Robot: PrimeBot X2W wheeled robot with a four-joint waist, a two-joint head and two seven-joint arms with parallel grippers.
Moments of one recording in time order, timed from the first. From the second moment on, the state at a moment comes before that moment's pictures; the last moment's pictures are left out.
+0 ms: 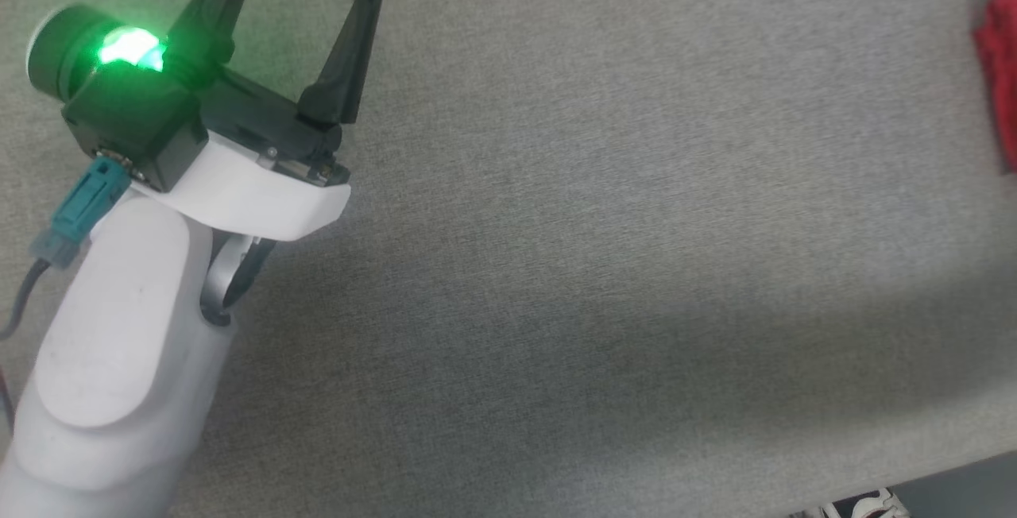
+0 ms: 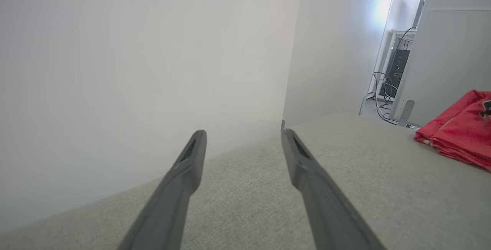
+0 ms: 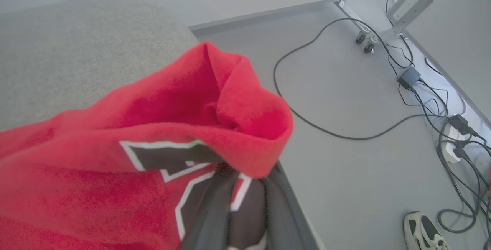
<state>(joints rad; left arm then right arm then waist) -0.69 0.35 -0.28 0.03 -0.31 -0.13 -0.26 -0.75 -0.73 -0.17 0.71 0.62 0.13 0.22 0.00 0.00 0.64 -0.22</state>
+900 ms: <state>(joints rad) -0.44 0.27 -0.18 0.12 -0.32 -0.13 -0.26 -0.81 -0.63 0.20 0.89 0.51 0.13 -0.08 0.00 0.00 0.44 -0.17</state>
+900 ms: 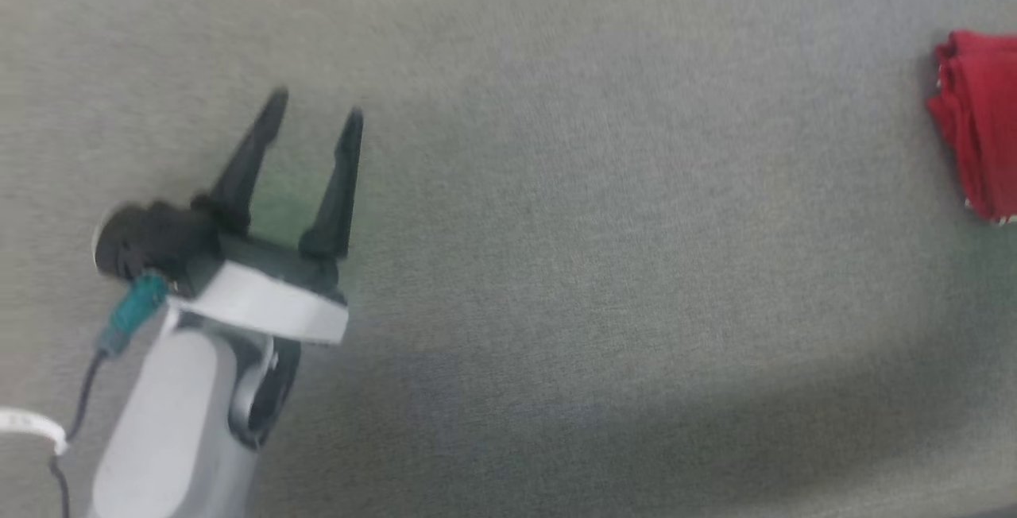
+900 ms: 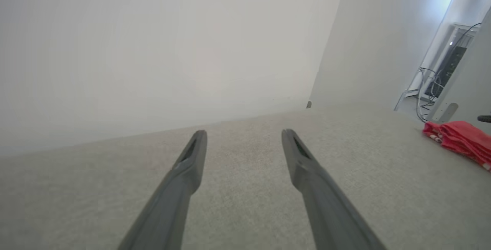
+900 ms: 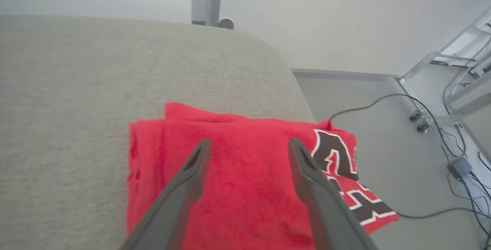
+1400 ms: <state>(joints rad) -0.15 0.17 -0.05 0.20 -0.33 -0.13 -0.26 -0.53 -0.45 0.28 0.73 0.49 0.13 -0.26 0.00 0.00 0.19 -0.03</state>
